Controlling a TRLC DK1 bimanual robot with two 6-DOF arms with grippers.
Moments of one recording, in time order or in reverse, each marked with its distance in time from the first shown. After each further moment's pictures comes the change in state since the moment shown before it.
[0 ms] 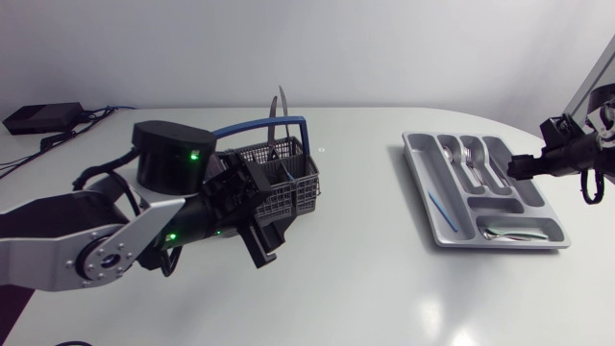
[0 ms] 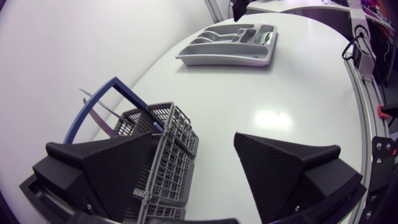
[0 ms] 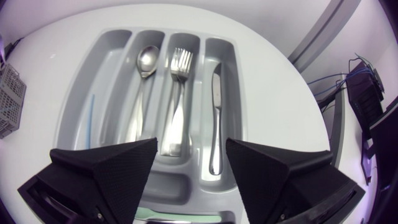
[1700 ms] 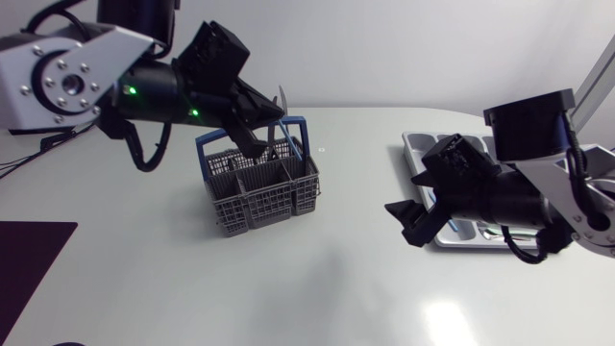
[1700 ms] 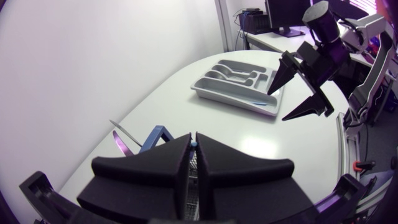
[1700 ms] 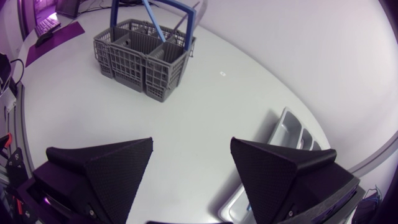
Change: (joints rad) left arm 0.196 0.074 0.525 -0.438 0.279 -0.086; right arm 0.838 -0.729 -0.542 0.037 0.082 0.053
